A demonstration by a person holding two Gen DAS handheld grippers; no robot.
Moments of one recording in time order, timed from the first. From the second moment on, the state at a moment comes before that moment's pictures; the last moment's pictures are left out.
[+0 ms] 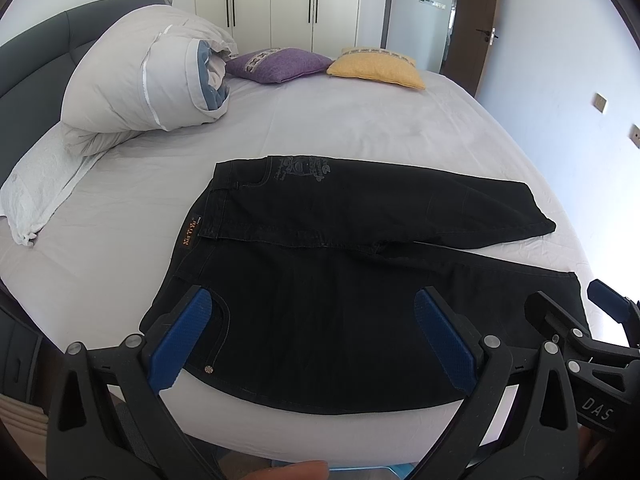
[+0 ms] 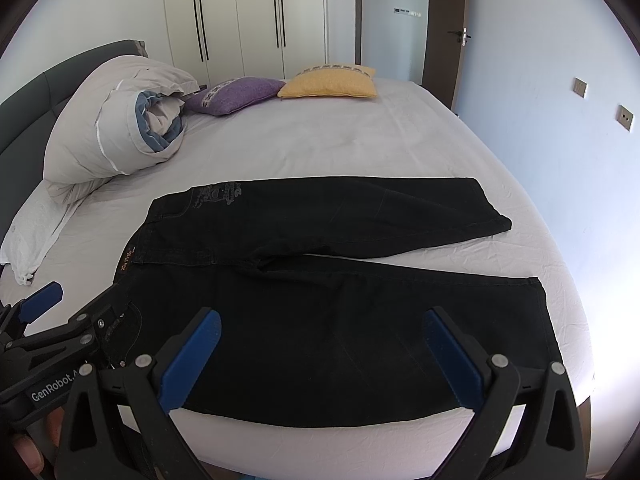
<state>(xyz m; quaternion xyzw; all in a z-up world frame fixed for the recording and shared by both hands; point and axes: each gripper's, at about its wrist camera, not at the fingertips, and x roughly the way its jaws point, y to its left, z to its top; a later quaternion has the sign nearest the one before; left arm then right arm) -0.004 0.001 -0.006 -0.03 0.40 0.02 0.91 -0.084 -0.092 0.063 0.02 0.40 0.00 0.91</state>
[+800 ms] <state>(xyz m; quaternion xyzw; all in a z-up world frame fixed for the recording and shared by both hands) -0.006 0.002 -0.011 -0.03 0.41 0.02 0.91 -0.085 -0.088 0.064 0.02 0.40 0.00 0.91</state>
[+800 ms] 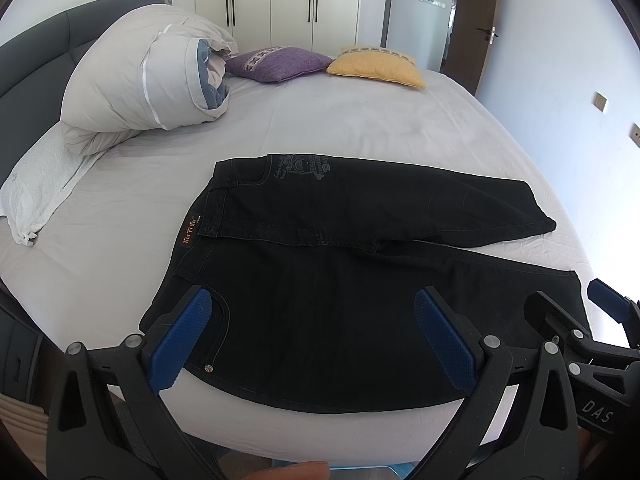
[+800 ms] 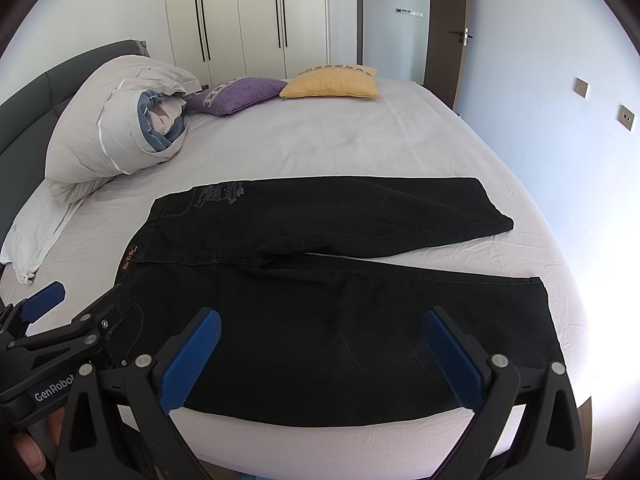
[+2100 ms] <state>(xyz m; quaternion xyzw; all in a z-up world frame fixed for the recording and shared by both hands) 0.085 0.036 -0.044 0.00 0.40 -0.05 0.91 -0.001 -0.099 0.056 -0.01 0.41 0.17 0.89</state>
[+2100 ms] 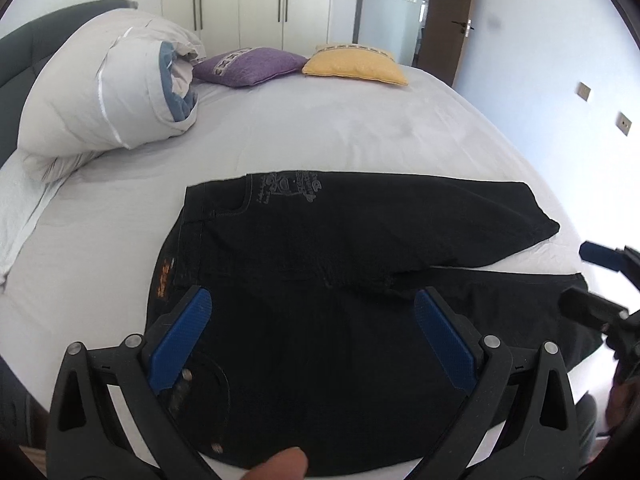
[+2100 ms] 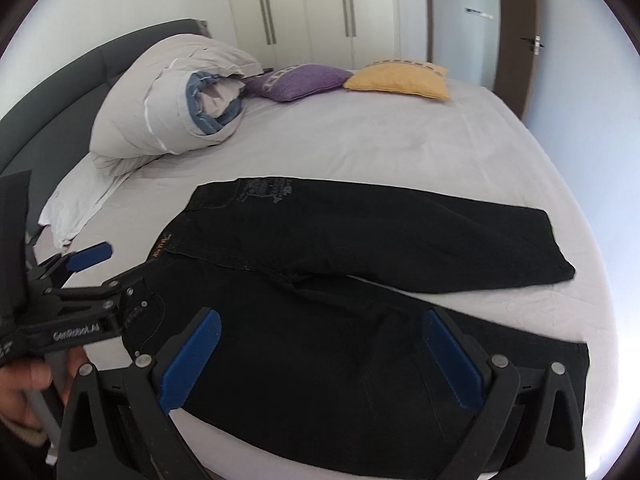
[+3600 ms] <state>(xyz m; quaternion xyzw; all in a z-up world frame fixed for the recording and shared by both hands) 0.468 0.065 -0.202 0.18 0.53 -0.23 0.80 0.295 -0.082 -0.059 -0.20 0.48 0.37 0.77</state>
